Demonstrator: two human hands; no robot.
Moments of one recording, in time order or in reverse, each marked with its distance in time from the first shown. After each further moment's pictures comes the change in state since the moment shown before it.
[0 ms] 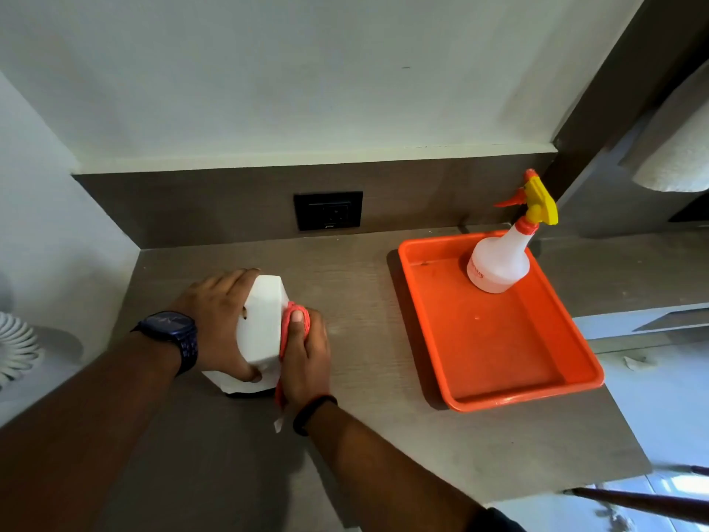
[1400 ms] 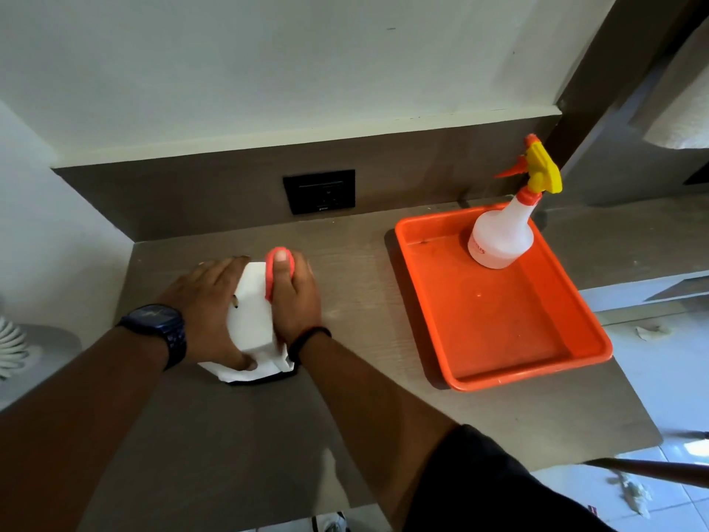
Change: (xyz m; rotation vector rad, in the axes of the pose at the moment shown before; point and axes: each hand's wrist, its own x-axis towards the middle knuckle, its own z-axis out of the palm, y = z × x) left_hand 0.001 -0.002 0.002 -0.049 -0.021 -0.021; right_hand 0.052 -0.028 0.008 -0.028 -0.016 -0.139
